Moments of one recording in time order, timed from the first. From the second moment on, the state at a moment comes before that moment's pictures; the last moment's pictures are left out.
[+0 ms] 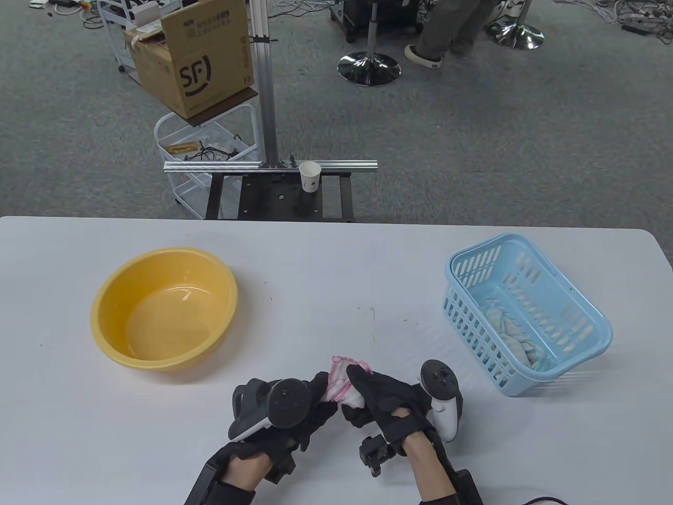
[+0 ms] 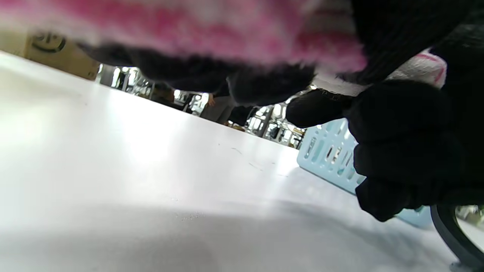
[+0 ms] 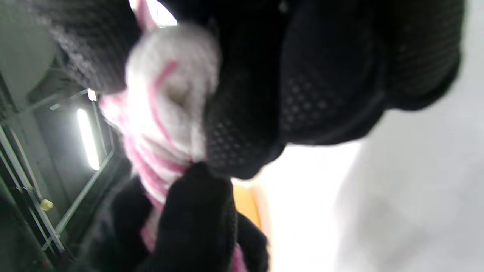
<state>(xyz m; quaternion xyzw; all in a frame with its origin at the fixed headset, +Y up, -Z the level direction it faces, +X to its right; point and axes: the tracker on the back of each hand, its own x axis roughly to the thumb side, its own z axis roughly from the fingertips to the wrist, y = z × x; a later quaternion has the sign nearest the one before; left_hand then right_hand) -0.120 -0.723 -0.280 -0.02 -0.18 0.21 0.96 0.119 -0.775 -0.307 0.02 0.14 0.72 0.68</state>
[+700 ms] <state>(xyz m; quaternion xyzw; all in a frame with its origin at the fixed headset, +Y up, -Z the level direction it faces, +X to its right) -0.135 -0.778 -0.292 -0.44 -0.17 0.73 0.50 0.058 -0.719 -0.263 0.36 -0.27 0.89 0.08</state>
